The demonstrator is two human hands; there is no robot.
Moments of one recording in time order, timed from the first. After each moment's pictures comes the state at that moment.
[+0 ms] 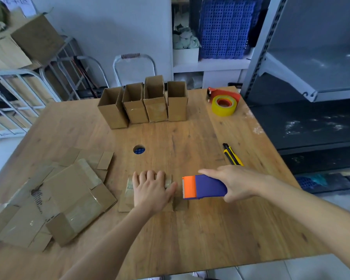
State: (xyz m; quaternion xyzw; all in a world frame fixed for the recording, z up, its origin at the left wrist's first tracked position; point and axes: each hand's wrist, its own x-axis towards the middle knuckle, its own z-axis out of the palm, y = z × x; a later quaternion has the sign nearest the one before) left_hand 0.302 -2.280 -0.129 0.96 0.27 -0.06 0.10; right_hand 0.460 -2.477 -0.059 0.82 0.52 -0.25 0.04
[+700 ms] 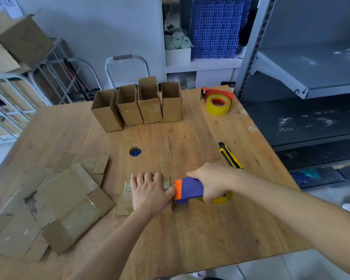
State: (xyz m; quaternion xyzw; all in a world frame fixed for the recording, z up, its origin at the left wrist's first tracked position) left_hand 0.305 -2.283 -0.128 0.95 0.29 -0.06 0.11; right_hand 0.433 -2.427 -0.044 0.82 0.49 -0.29 0.11
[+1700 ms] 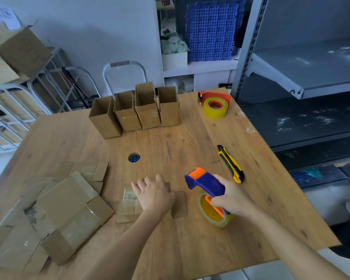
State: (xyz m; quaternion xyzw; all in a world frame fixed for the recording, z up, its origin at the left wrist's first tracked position) left_hand 0.329 -2.297 -0.122 0.93 0.36 -0.08 0.09; right_hand 0.421 -2.494 -0.105 0.84 0.22 -0.31 -0.39
